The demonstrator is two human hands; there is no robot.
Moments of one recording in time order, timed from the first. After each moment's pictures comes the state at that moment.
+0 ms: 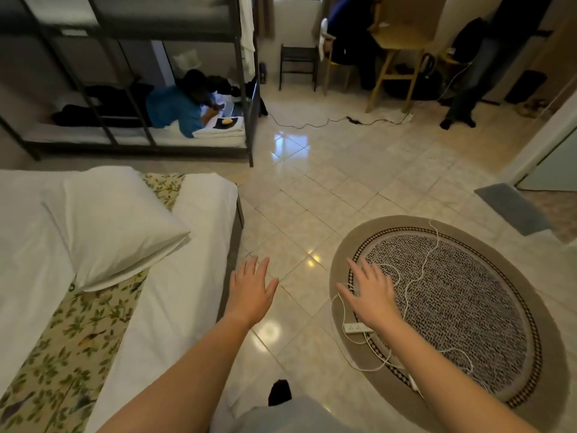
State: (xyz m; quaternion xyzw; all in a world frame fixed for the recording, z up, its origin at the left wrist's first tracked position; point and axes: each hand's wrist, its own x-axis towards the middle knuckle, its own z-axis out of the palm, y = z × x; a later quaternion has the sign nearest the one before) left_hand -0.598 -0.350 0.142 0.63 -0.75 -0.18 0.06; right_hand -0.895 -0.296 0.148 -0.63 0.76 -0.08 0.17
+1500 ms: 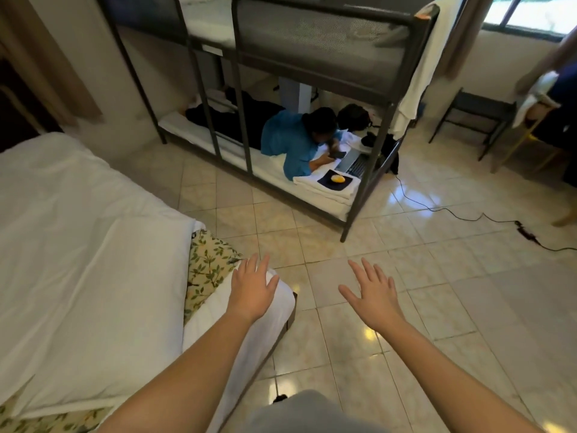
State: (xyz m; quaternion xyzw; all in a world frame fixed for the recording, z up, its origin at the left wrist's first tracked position) left_hand -0.485 -1.090 0.141 0.83 -0.53 -0.16 0.12; right_hand -0.767 -1.196 0.149 -0.82 0.55 -0.01 0.18
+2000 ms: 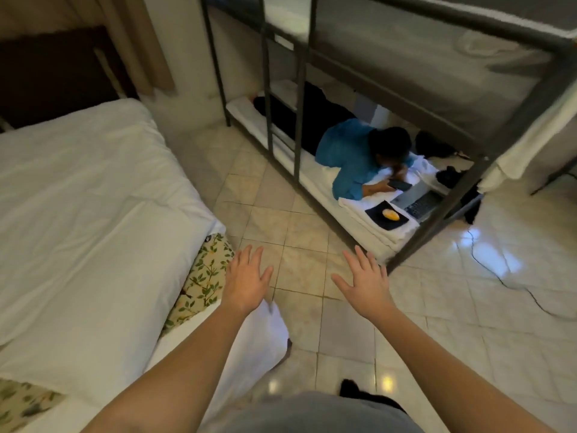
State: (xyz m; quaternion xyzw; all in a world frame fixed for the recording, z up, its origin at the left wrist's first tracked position) left_hand -0.422 -1.276 0.112 0.91 -0.36 -0.14 0.15; right_hand -0.641 -1.478 0.125 -0.91 0.38 0.01 0.17
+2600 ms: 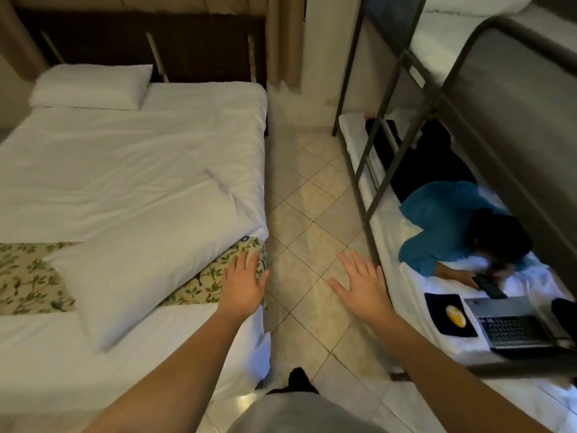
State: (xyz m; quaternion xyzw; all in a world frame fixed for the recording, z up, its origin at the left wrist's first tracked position) left_hand -0.380 -1.362 0.111 0.98 -0.08 -0.09 0.18; right_hand -0.452 -1.653 0.124 -0.98 0.09 0.06 0.17
